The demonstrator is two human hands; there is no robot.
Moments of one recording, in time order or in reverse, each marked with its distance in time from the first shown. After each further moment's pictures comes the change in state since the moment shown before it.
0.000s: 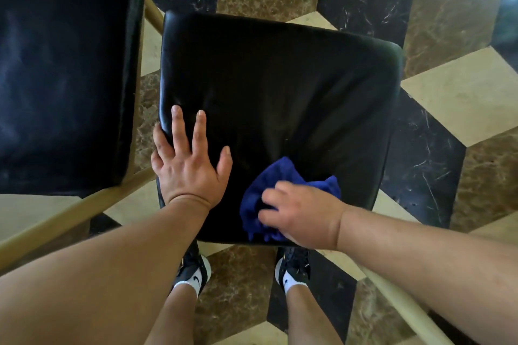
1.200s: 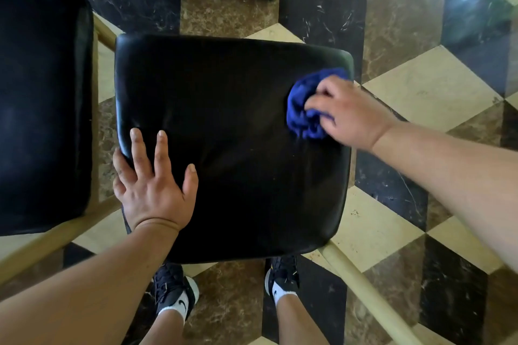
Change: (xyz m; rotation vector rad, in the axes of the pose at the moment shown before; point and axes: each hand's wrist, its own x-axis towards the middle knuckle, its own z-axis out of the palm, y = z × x) left_hand -0.001 -0.001 0.000 0.001 0.003 0.000; right_hand -0.068 0.147 -0.093 -0.132 0.341 0.526
